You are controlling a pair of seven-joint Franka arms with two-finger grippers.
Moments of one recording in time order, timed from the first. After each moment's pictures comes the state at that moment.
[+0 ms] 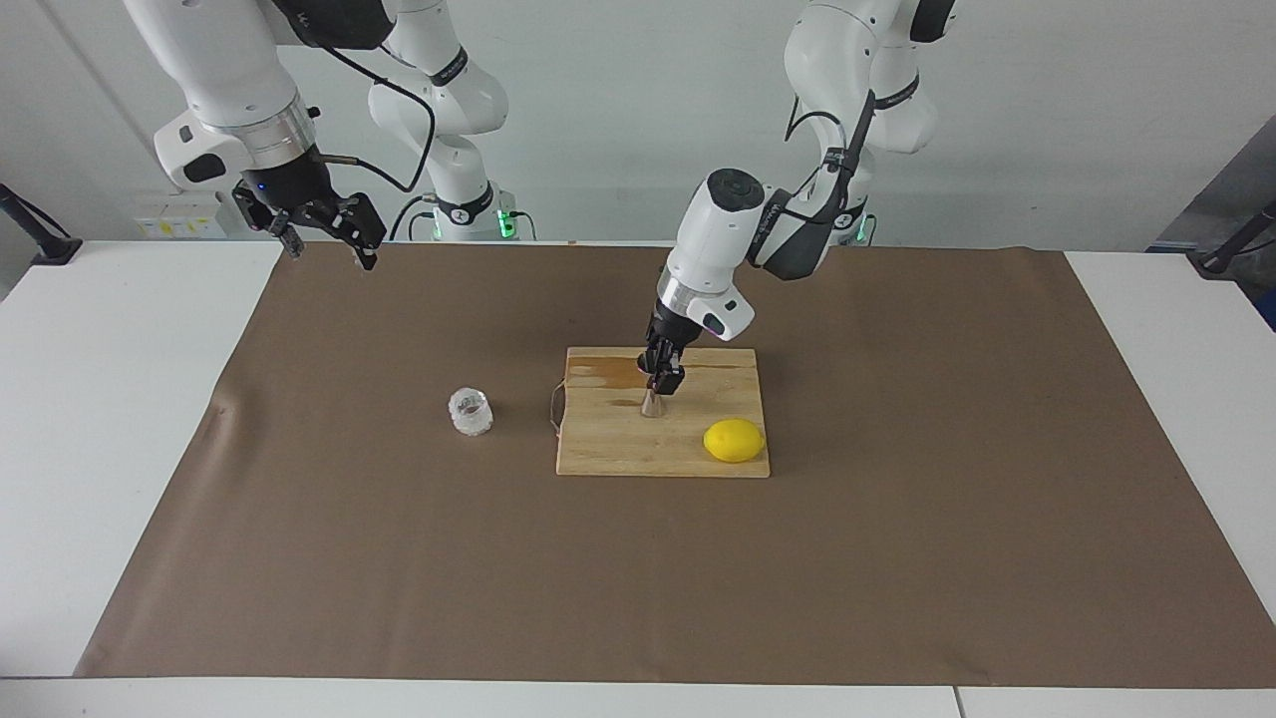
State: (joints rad) left arm -0.63 0.26 -0.09 -1.94 -0.18 2.47 -2.17; right arm 0.03 -0.02 -0.02 -1.56 -0.02 1.50 0.21
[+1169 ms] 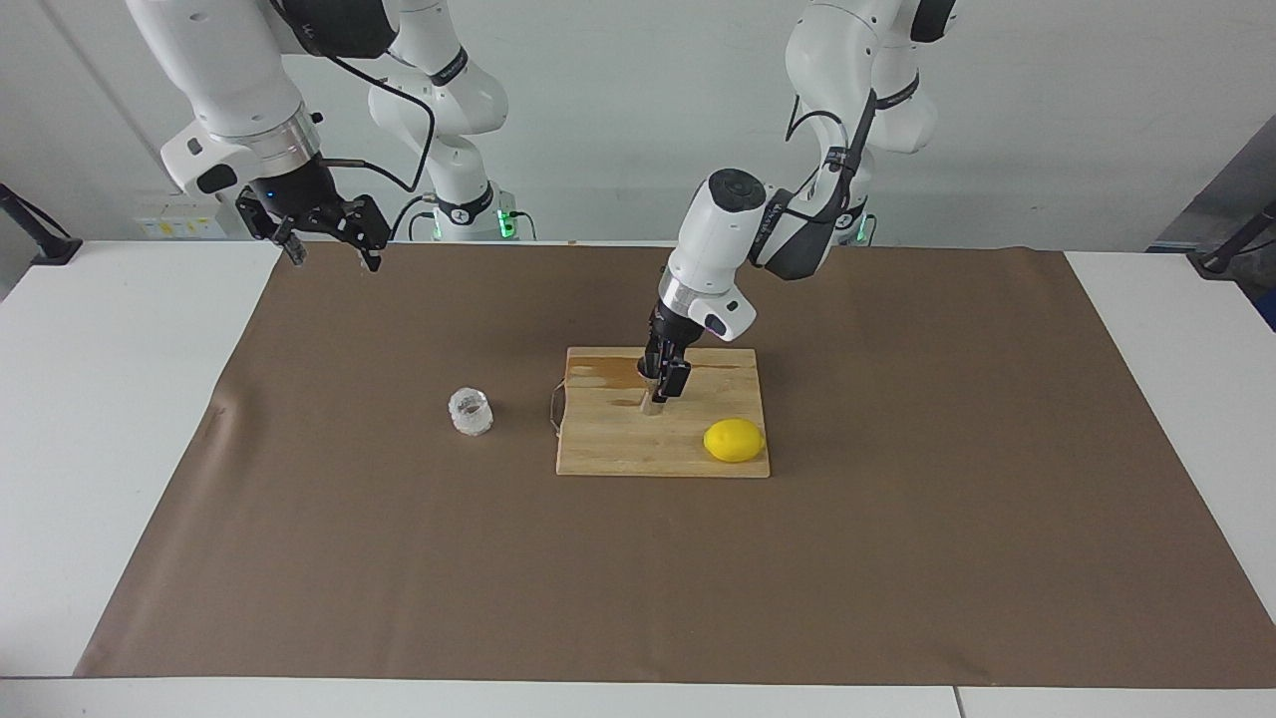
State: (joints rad) left arm -0.61 0.24 -0.07 -1.87 -0.17 2.28 -2.09; right arm 0.04 -0.10 -0.02 -1.80 -0.02 1.69 -0.27
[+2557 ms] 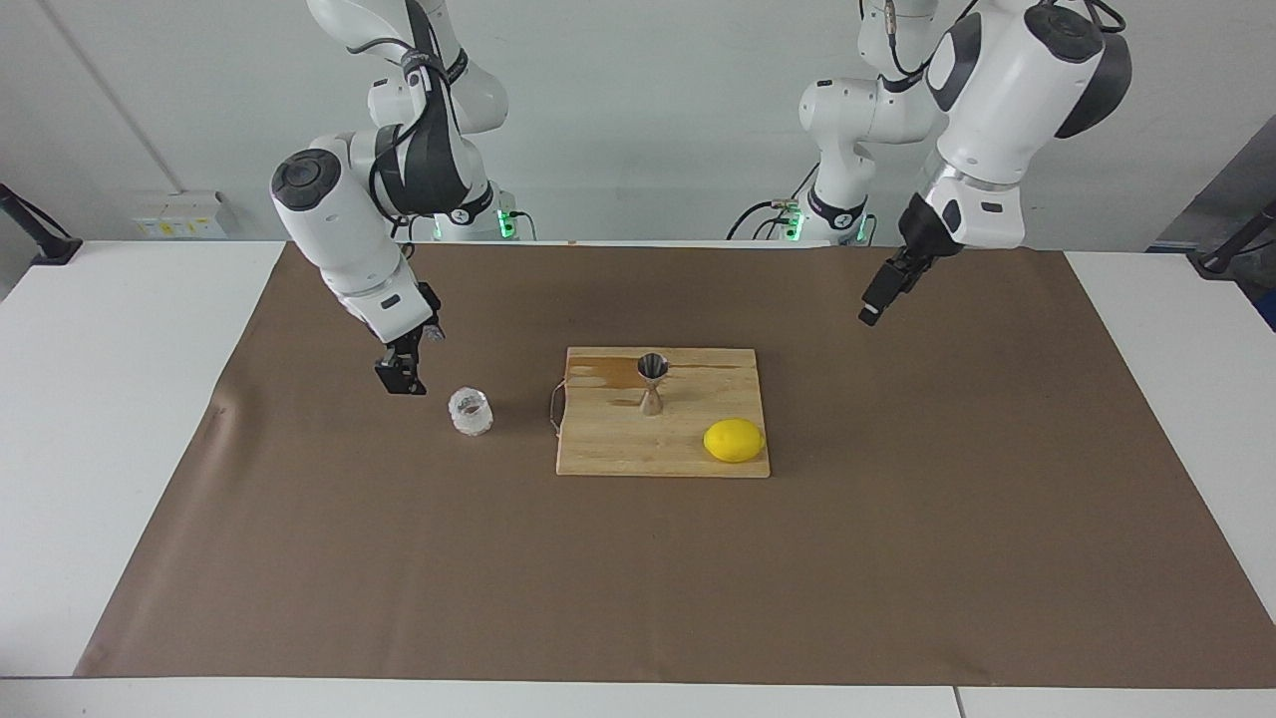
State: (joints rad) left arm -0.14 -0.08 -0.05 -1.79 -0.13 1.79 -0.76; right arm 0.10 0.07 -0.01 -2.02 0.14 2.09 -1.49
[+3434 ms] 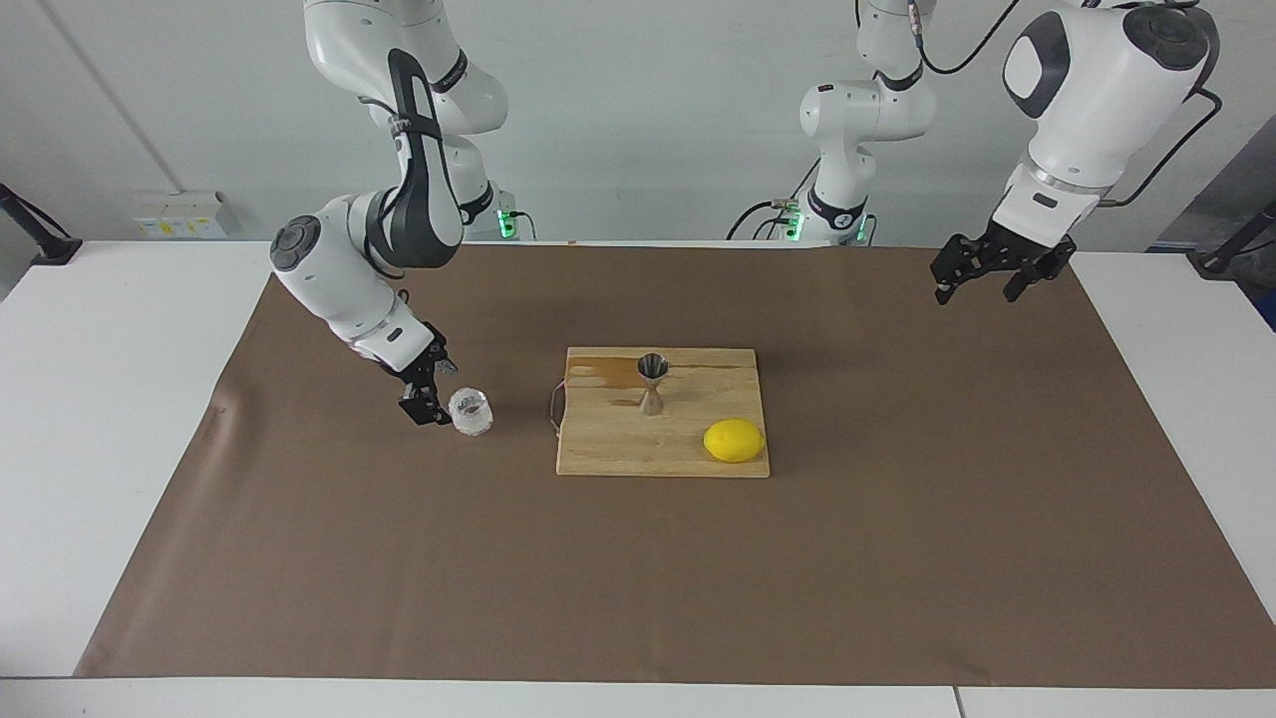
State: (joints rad) left arm -0.03 -0.08 -0.05 -1.70 0.00 1.61 0.01; right arm 0.05 0.12 -0.02 -2.22 0.38 2.31 -1.87
